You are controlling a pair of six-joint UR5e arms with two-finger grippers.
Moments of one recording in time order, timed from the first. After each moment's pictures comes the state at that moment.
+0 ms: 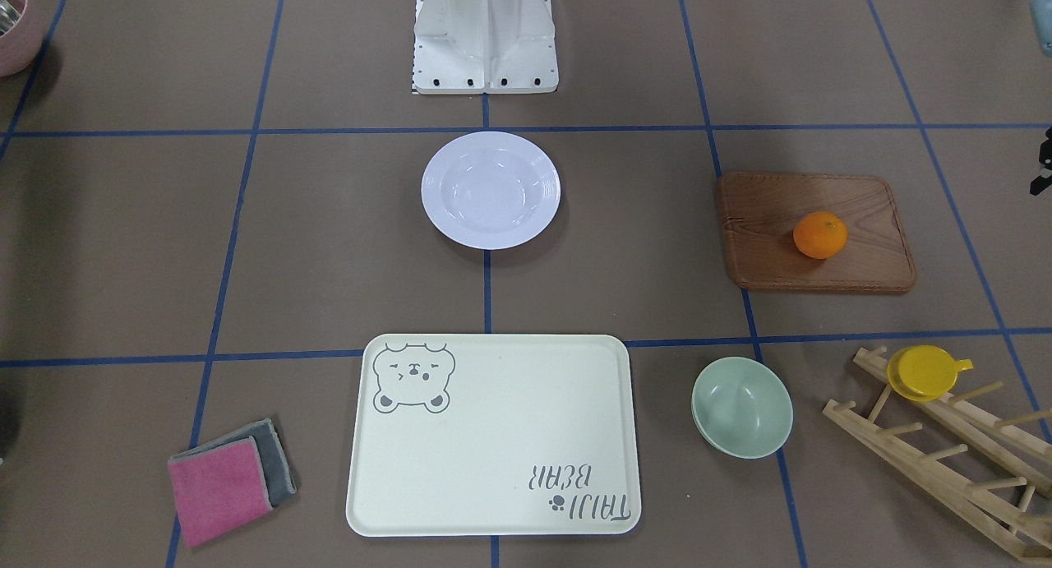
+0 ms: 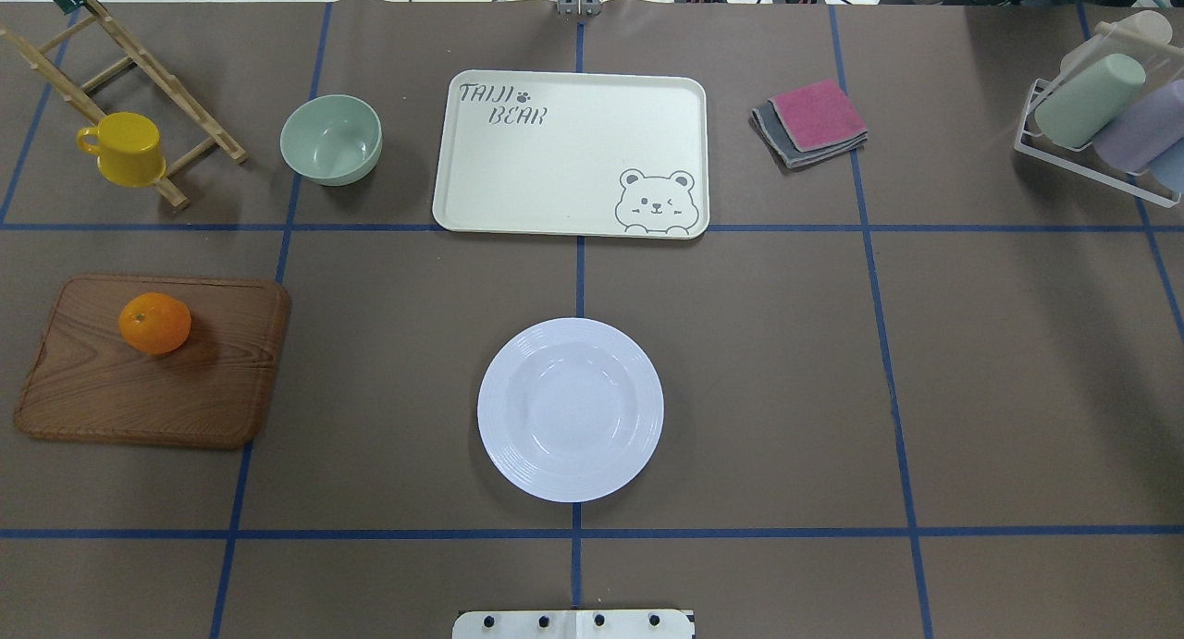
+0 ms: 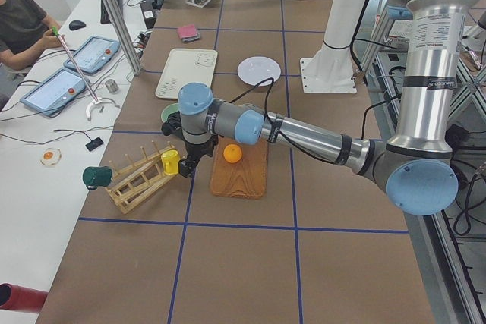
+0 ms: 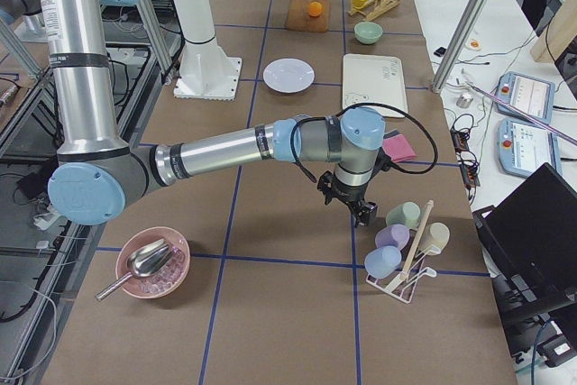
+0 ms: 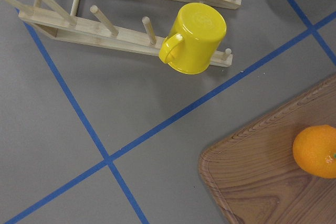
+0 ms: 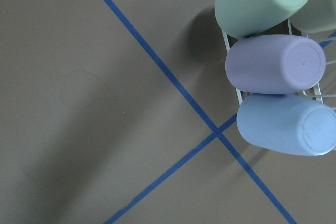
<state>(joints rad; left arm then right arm) -1.44 -1.61 -1.80 -1.59 -2.34 0.27 1.56 -1.48 1.75 -1.80 2.30 -0.83</state>
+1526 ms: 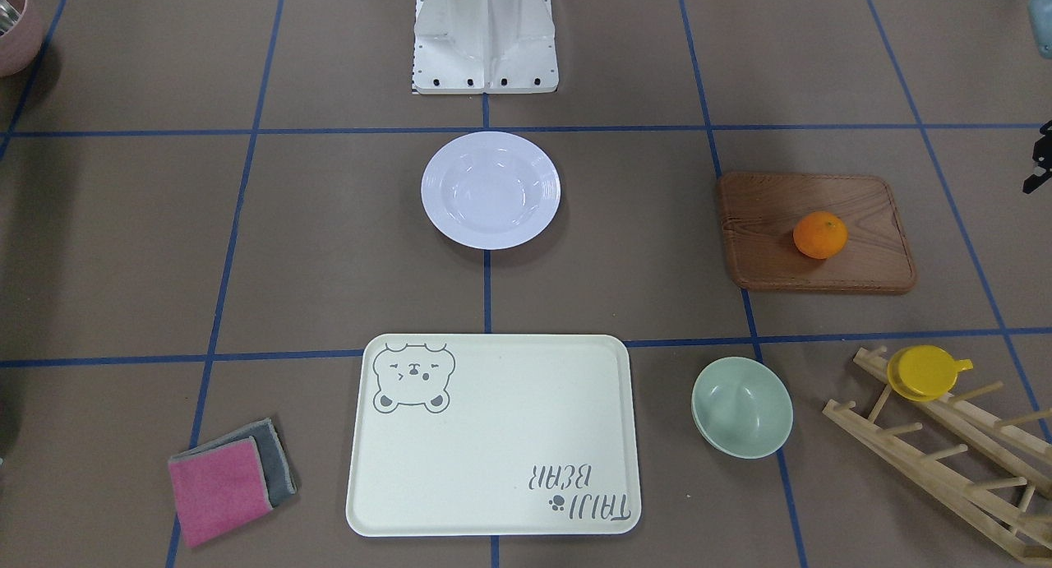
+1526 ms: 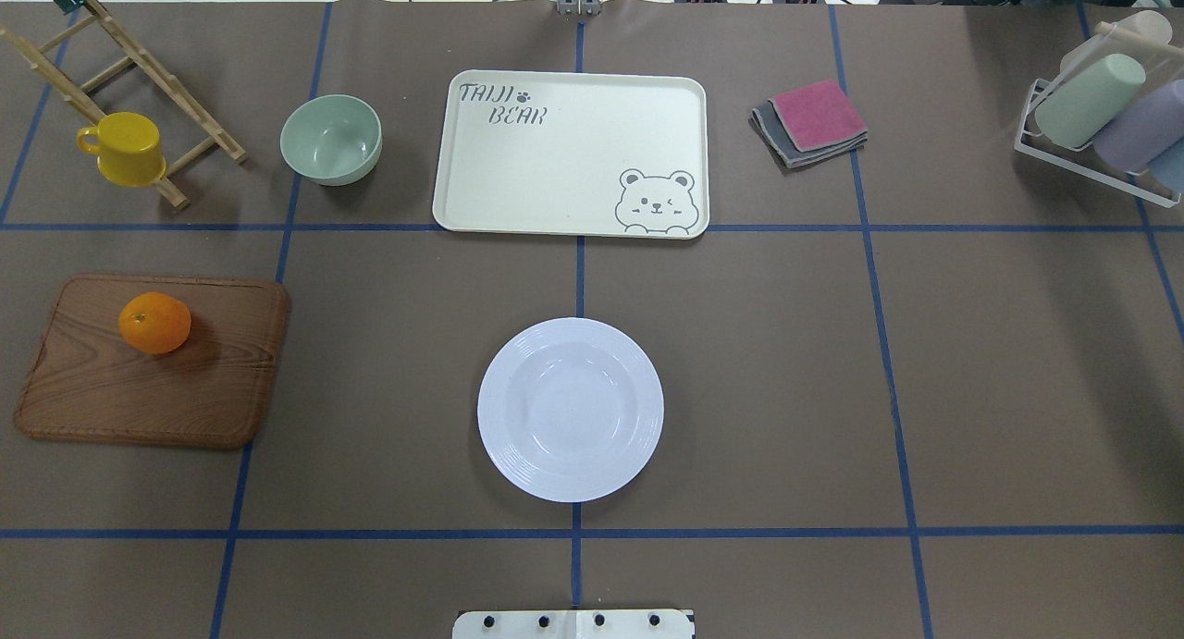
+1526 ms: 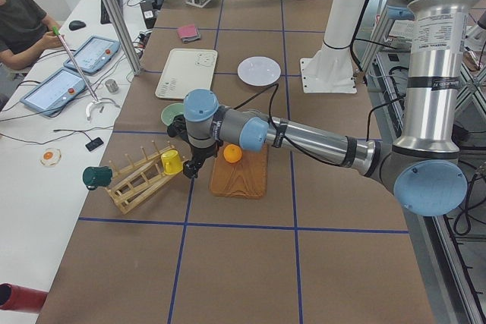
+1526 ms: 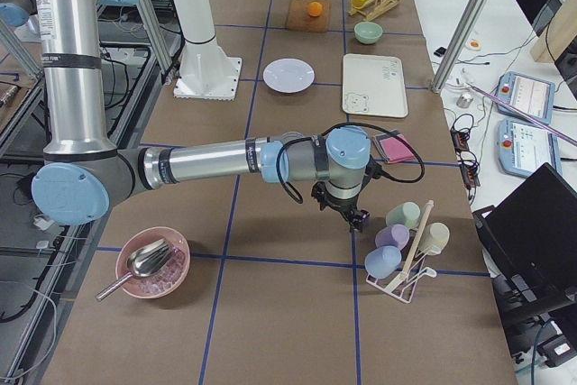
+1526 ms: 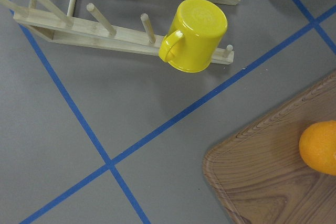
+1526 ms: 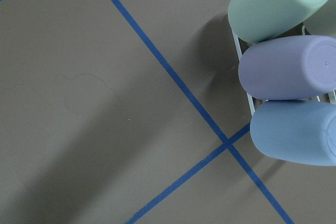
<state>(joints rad) -1.44 -1.58 -1.80 -1.65 -2.40 0.29 1.56 -1.54 1.72 -1.63 2.36 -0.81</state>
